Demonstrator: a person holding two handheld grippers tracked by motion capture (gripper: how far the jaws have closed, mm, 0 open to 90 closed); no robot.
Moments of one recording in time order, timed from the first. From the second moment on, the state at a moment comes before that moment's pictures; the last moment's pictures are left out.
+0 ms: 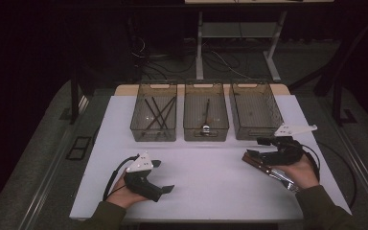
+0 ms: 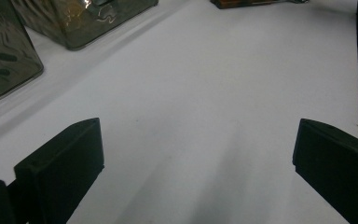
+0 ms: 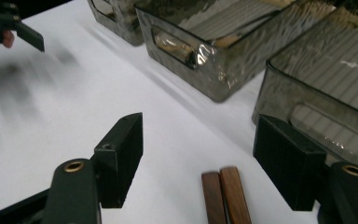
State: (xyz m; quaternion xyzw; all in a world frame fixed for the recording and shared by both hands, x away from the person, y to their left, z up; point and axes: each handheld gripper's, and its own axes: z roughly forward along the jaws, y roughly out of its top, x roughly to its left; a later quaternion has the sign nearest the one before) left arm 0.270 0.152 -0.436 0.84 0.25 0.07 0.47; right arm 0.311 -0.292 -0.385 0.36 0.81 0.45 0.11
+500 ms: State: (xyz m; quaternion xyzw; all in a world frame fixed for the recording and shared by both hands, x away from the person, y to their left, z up) left arm 0.268 0.151 -0.436 0.84 0.25 0.07 0.47; right arm 0.296 -0.318 -0.390 0.37 0.83 0.42 0.10
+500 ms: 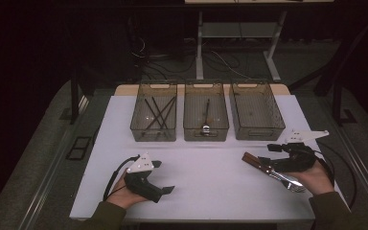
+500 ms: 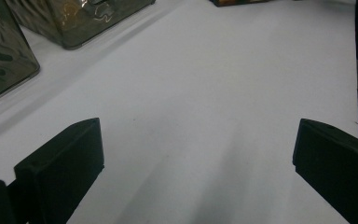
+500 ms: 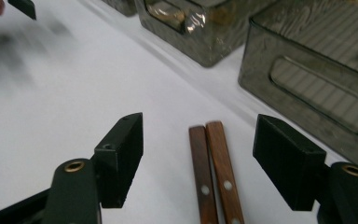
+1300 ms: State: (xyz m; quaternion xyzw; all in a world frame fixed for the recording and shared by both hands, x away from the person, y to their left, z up) left arm 0.269 0.150 -0.437 0.85 0.24 0.06 0.47; right arm 0.310 -0.337 -0.405 0.39 0.86 0.32 0.09
